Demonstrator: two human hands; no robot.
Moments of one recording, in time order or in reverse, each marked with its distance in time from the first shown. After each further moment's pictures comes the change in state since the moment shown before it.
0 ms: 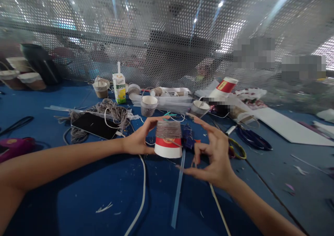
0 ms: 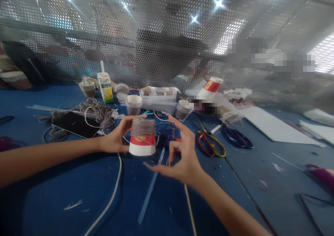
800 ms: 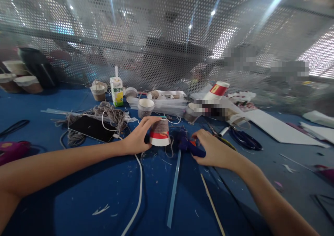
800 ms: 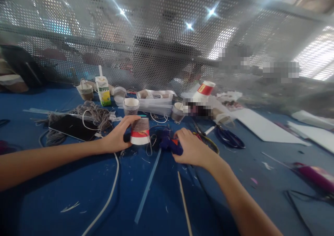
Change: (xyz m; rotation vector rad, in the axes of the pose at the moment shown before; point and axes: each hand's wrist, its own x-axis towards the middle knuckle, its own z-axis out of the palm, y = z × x) left_hand 0.000 -0.001 0.001 0.476 0.077 -0.180; right_hand 0.032 0.020 -0.059 -1.049 -0.568 0.228
